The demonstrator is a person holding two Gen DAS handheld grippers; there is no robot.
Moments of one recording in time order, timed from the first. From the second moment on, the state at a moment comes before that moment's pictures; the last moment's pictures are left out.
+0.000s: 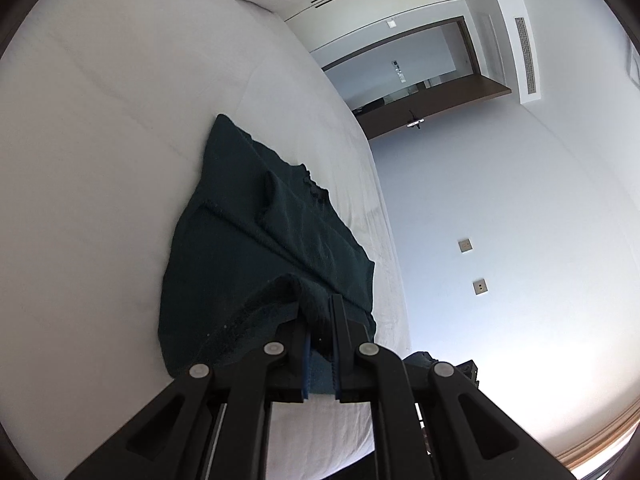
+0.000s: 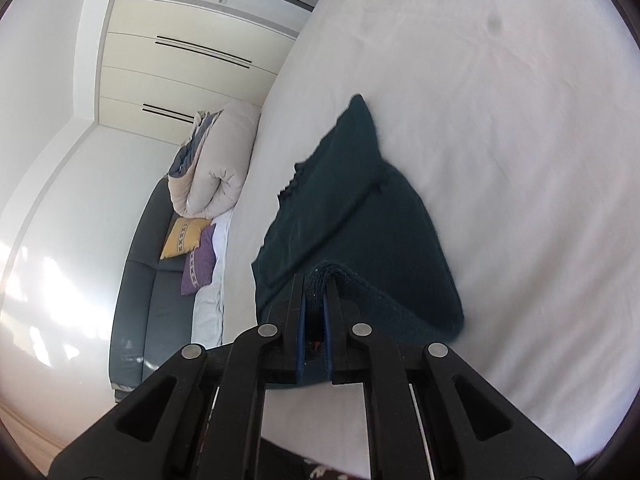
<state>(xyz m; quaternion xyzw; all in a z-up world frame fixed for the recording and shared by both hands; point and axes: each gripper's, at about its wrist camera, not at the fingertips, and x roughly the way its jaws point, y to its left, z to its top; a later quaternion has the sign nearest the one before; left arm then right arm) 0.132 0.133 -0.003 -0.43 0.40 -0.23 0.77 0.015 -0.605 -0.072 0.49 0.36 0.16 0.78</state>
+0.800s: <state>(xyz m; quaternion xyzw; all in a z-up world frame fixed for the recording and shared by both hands) 0.368 0.122 -0.077 -0.41 0.46 -0.15 0.78 0.318 -0.596 -0.100 0.46 0.39 0.06 0.79</state>
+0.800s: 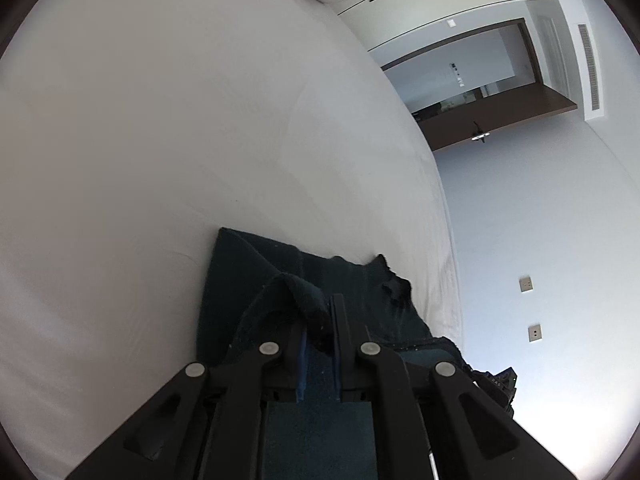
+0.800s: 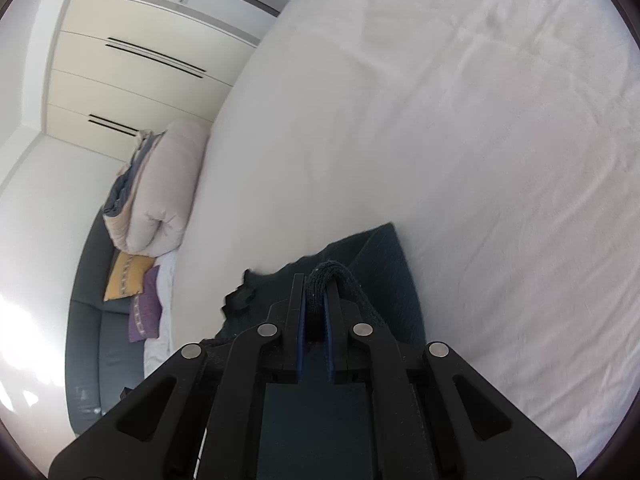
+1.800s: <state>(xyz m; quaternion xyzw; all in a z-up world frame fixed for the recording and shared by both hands) 0.243 0.087 -0.096 -0.27 0.46 -0.12 0.84 0.170 -0.538 -0.103 0.23 0.41 -0.01 0.88</state>
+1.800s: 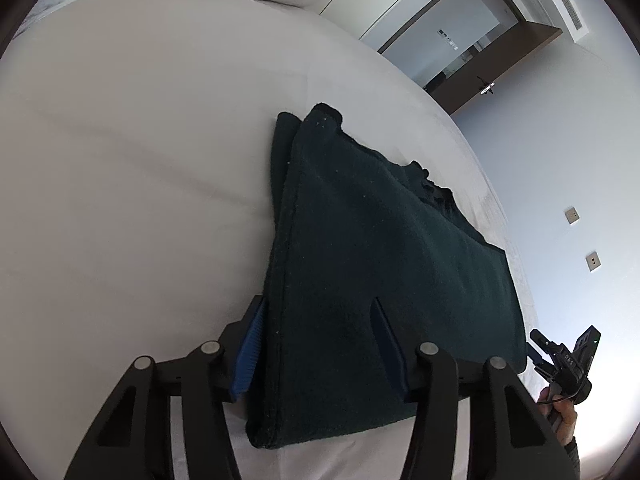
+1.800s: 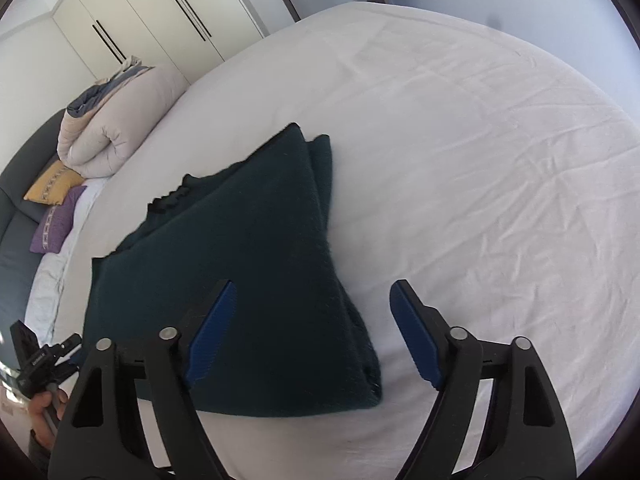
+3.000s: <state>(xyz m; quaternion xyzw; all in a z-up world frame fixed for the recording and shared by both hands) 0.227 0.073 -0.106 -0.18 0.47 -0.08 0.86 0.157 -0.563 -0.142 0.27 0.43 0.00 0.86</state>
